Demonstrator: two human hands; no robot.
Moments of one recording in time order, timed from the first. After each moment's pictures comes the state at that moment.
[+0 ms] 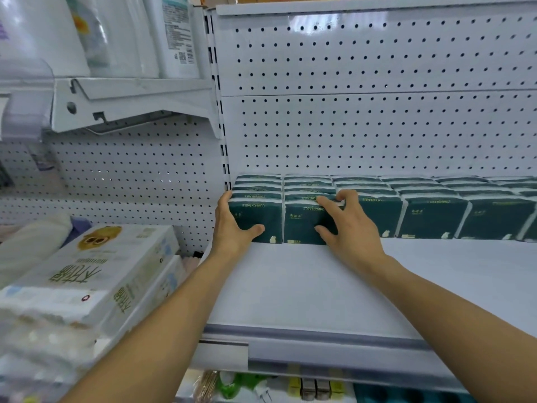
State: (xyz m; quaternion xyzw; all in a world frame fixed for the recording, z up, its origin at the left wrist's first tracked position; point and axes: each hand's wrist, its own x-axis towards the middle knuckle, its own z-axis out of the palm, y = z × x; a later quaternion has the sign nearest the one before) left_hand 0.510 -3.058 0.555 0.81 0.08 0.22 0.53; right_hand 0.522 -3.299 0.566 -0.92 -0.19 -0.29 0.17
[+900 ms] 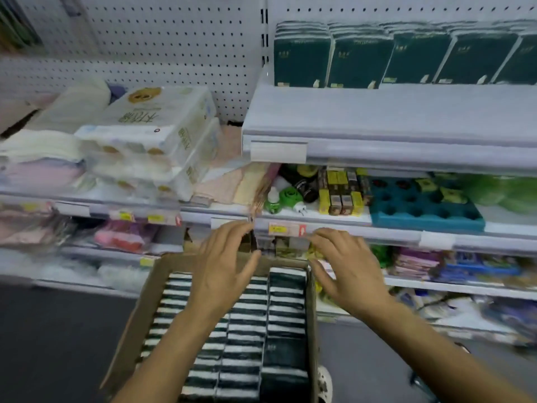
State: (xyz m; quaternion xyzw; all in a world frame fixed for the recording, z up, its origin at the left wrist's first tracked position) left_hand 0.150 -3.009 0.401 0.94 -0.05 0.21 0.25; right_hand 0.194 -3.248 0.406 -0.92 -0.32 -0.19 0.13
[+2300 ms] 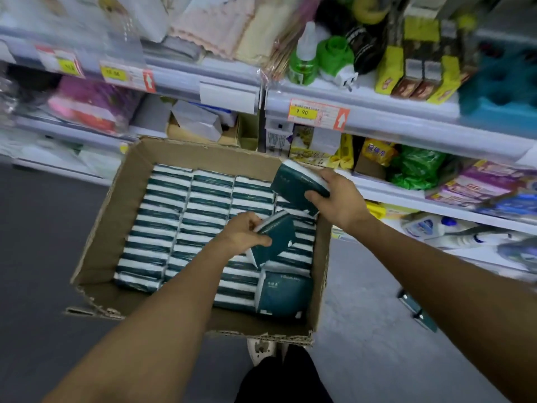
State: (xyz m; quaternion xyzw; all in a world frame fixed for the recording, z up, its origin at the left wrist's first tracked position) left_hand 0.155 -3.010 0.157 0.81 0.21 -0.30 0.47; right_hand 0.248 -3.212 0.212 -0.94 -0.13 0.16 0.28
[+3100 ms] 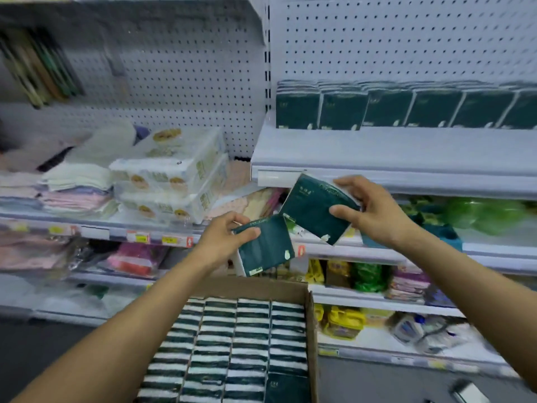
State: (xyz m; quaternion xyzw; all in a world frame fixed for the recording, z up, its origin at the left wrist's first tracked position) left_hand 0.180 -2.988 0.472 0.83 0.07 0.03 0.55; right_hand 0.230 -3.274 0.524 -0.85 -0.20 -0.01 0.49
